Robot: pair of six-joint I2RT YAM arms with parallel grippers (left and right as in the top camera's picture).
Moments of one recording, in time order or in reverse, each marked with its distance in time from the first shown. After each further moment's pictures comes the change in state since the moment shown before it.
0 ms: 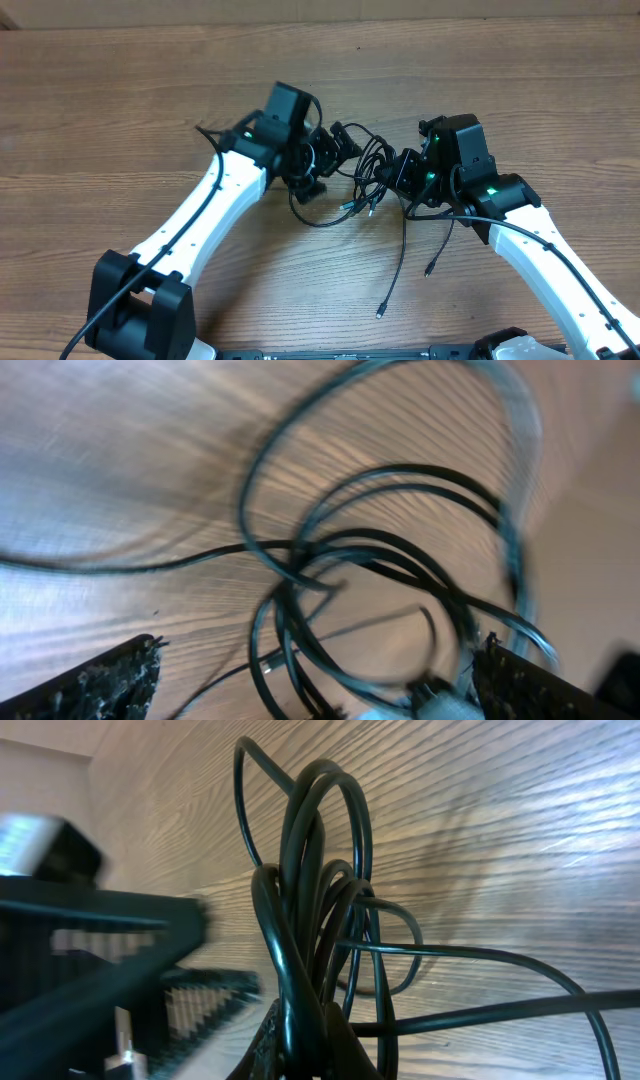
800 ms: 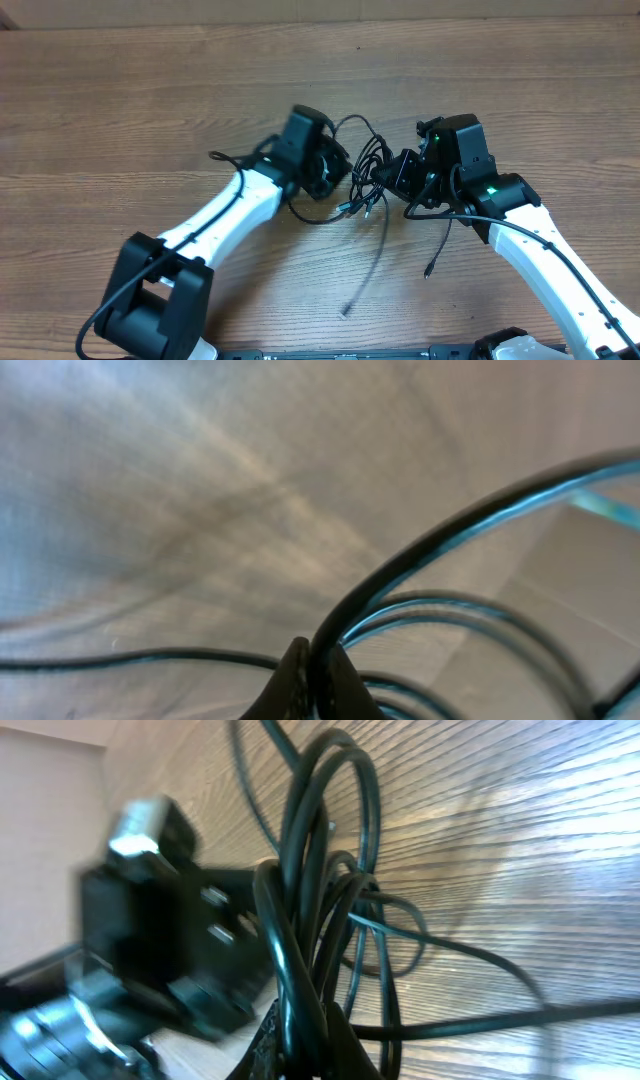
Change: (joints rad) left arm -0.037 0.041 -0.186 0.414 -0.127 -0.247; right arm -0.001 0.004 0.000 -0.009 -0.041 0.006
